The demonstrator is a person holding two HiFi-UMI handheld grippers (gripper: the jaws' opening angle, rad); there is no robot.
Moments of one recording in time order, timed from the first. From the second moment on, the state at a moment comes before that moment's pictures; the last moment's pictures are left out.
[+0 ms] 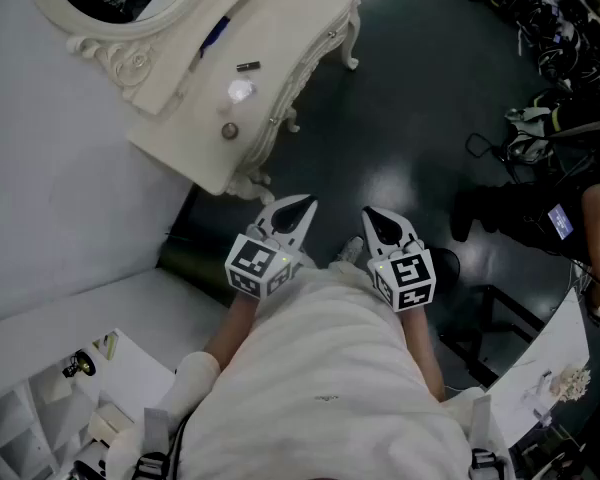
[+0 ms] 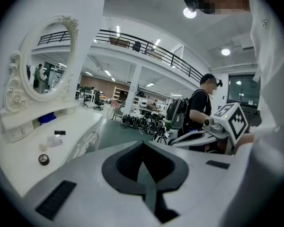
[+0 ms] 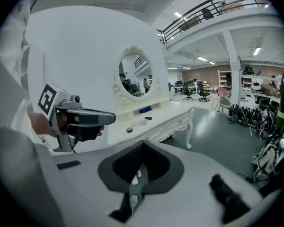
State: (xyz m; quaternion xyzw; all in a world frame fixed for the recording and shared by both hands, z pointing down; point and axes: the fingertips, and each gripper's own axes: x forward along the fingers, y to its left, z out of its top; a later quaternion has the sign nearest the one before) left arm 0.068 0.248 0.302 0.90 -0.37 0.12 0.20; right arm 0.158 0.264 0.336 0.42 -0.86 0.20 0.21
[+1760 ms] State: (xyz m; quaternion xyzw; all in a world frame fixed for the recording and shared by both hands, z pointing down) left arm -0.069 0.218 0.338 0.89 -0.37 0.13 0.23; right arm 0.044 0.230 0.361 0.46 -0.82 0.20 0.27
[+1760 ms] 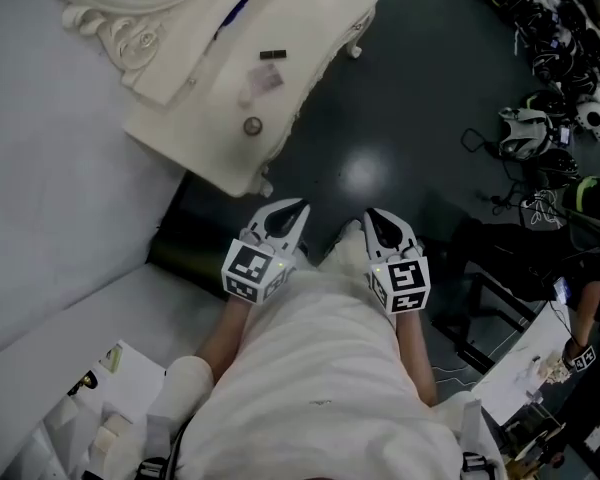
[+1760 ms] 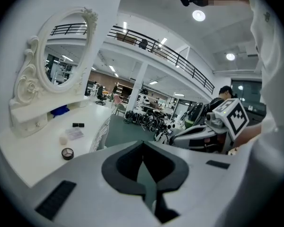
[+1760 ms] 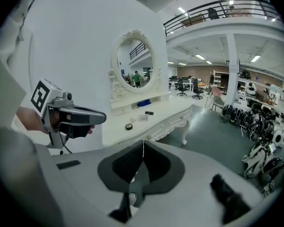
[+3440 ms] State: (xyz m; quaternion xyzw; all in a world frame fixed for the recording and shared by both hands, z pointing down) left arm -0.019 0.086 0.465 0.78 -0.53 0.16 0.29; right arm 0.039 0.061 0.513 0.24 -0.89 0.21 0.31
